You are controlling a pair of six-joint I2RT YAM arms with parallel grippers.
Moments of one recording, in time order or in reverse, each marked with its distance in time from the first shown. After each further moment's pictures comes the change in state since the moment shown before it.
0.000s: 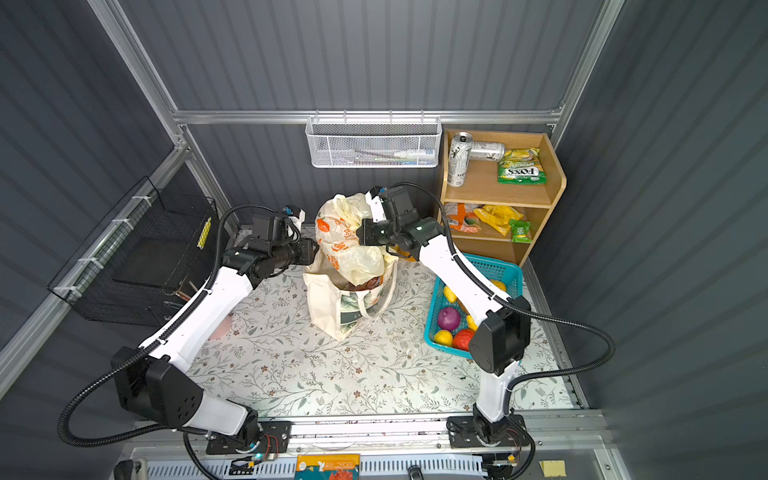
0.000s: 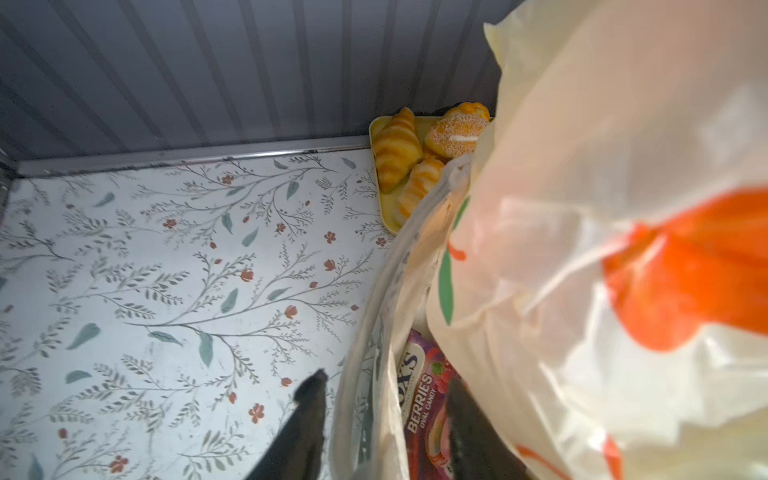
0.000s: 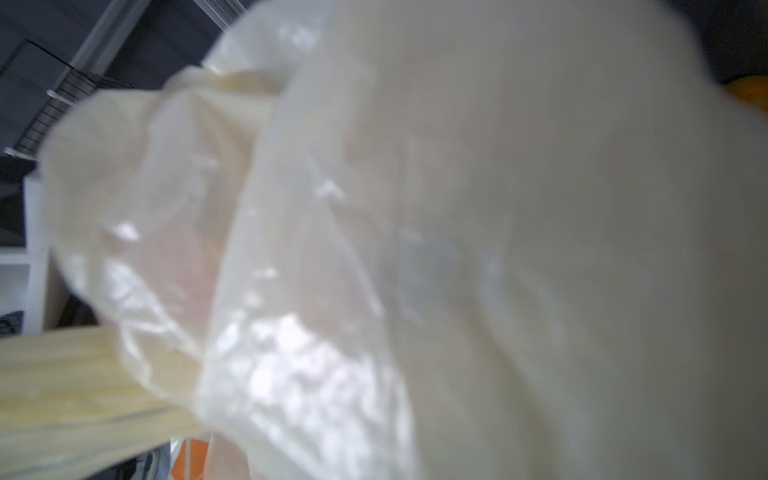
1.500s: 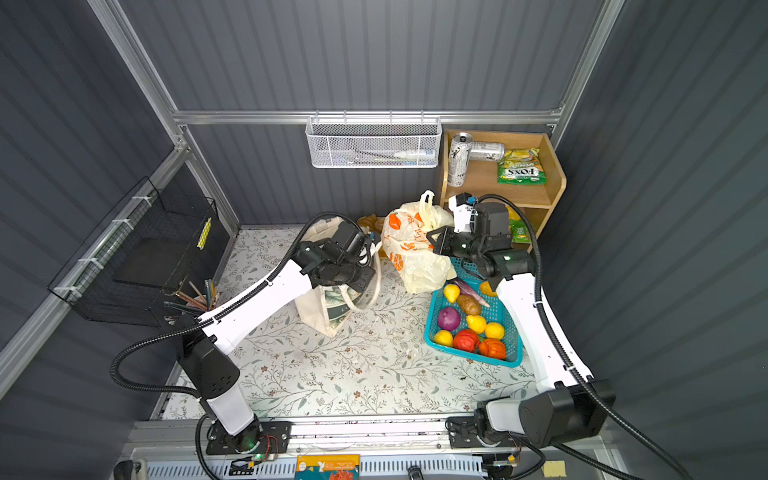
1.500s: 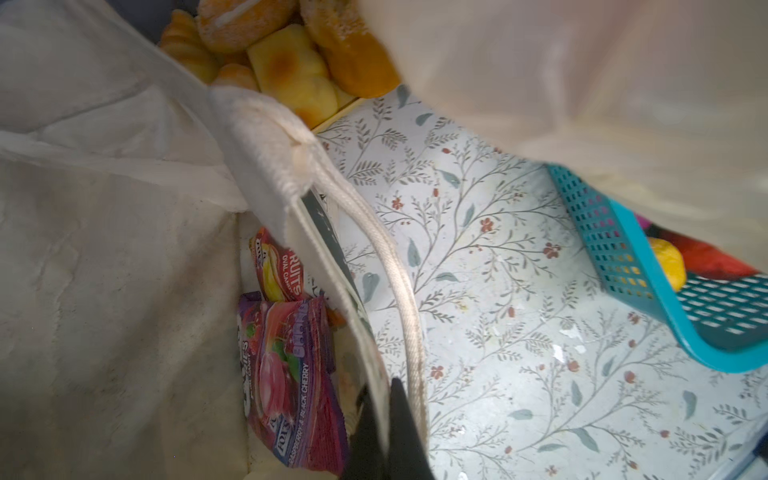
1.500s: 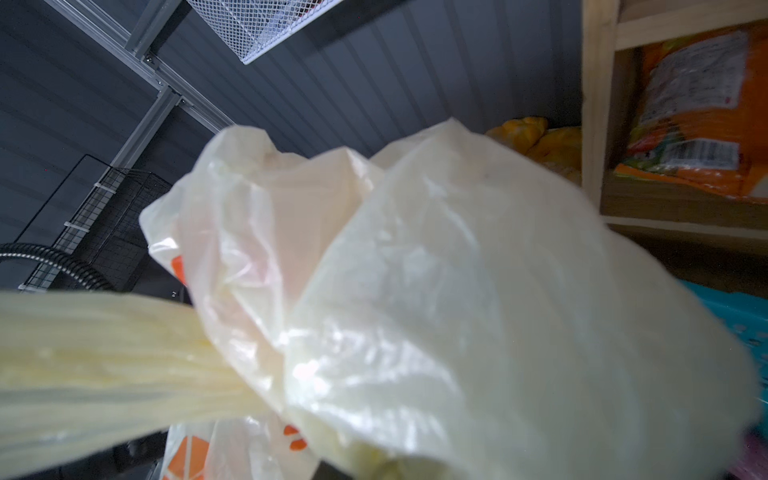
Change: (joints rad) left arm -0.442 0.270 0.337 -0.354 -0.107 0.121; right arm -0.419 -0.521 -0.486 0.069 -0.216 -0.031
